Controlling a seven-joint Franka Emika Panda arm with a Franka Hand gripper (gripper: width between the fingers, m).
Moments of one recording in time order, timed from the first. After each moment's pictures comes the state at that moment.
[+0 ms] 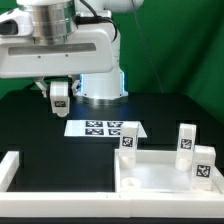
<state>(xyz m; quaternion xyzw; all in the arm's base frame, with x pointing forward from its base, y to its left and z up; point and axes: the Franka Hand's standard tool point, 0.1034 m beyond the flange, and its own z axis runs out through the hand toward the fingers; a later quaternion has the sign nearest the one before) 0.543 -0.136 0.143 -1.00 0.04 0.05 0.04</state>
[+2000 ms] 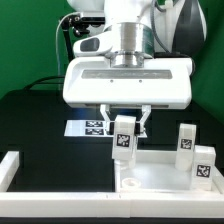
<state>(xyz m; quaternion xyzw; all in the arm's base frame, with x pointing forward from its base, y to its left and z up) 0.650 -0.025 0.108 -0.96 0.12 -0.26 0.00</state>
